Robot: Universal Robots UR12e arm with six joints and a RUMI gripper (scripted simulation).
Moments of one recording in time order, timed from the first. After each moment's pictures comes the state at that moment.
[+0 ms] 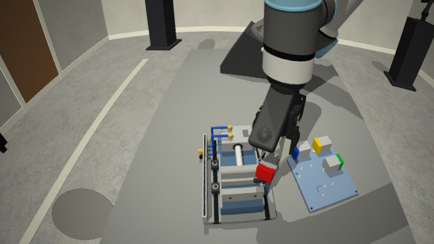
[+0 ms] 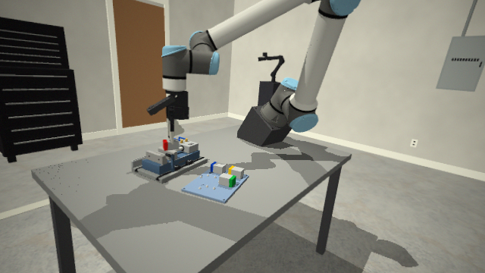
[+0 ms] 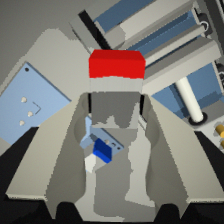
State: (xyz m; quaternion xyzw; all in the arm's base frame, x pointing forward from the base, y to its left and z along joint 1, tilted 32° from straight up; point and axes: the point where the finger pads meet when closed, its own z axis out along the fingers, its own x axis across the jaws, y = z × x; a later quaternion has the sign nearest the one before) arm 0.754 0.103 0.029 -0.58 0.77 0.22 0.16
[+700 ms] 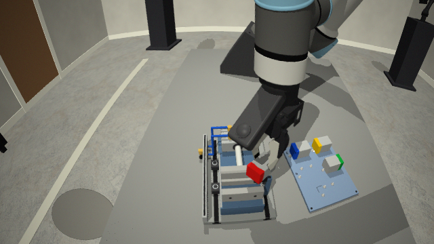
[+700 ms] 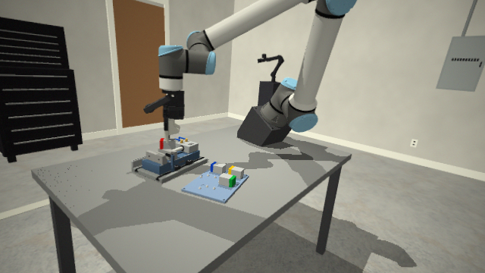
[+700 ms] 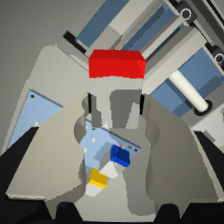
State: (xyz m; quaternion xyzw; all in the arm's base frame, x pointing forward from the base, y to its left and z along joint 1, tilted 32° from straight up) arm 0.761 0.089 0.019 -0.48 0.83 0.24 0.13
